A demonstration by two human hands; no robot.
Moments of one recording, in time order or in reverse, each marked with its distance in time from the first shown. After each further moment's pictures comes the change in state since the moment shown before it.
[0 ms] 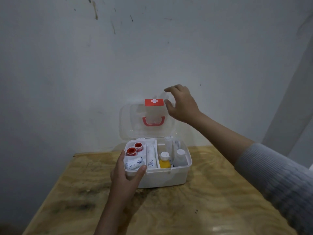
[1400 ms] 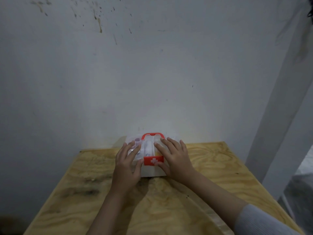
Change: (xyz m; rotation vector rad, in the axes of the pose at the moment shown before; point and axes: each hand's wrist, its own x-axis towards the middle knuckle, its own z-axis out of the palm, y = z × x) left_hand -0.008 0.003 -0.003 0.401 0.109 0.593; right_hand -0.178 -0.014 0.041 -0.177 -0.139 -0.145
